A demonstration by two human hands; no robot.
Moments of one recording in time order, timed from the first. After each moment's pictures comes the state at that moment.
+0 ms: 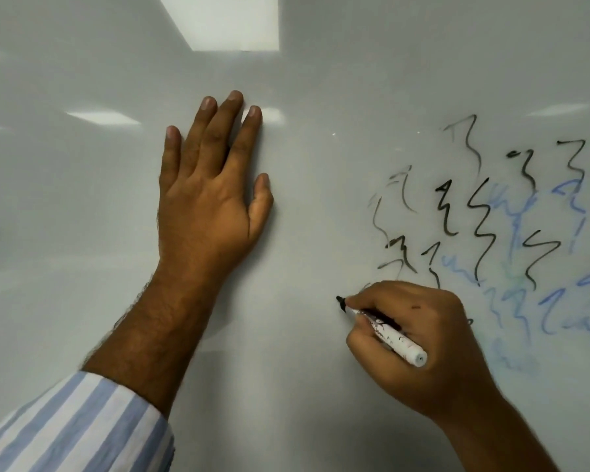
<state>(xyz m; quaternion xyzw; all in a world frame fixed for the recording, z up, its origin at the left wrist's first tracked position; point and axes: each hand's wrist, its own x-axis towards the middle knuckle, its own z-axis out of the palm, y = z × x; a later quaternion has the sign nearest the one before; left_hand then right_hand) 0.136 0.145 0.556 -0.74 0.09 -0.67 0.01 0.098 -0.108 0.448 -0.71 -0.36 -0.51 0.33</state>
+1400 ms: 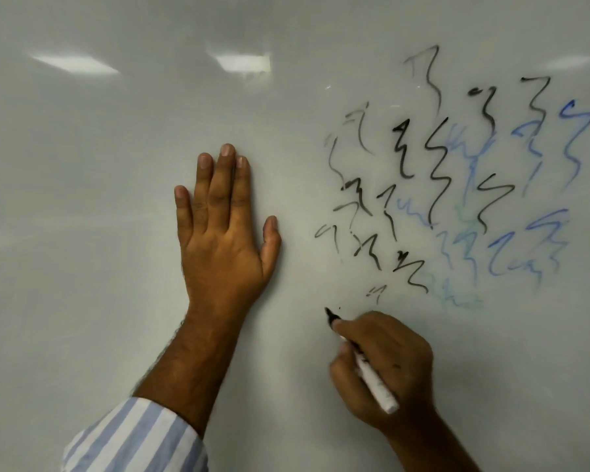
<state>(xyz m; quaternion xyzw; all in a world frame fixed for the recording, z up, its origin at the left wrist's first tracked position) 0.143 0.083 0.436 -0.75 0.06 -0.66 -0.04 0.093 -0.133 0.336 -0.69 -0.31 -0.56 0.33</state>
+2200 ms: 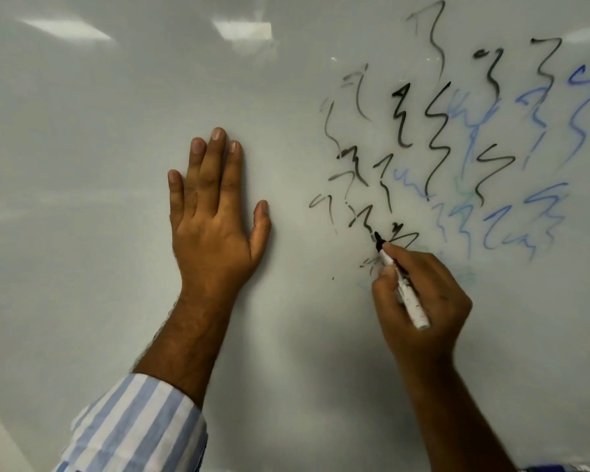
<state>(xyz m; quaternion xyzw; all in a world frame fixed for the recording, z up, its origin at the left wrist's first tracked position) 0.139 0.087 0.417 -0.74 0.07 -0.66 -0.07 0.107 -0.165 0.347 -0.67 -0.21 -0.63 0.35</state>
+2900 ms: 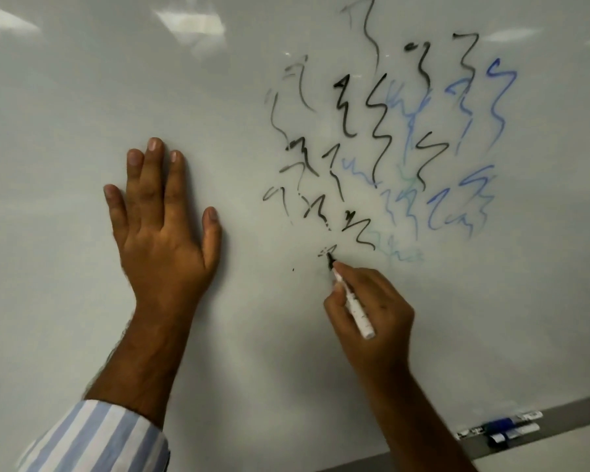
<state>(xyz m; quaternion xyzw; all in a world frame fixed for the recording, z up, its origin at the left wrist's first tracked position) 0.138 0.088 0.399 -0.74 0.07 -0.66 -0.10 0.090 -0.159 0.313 -0.72 -0.20 -0.56 0.36</state>
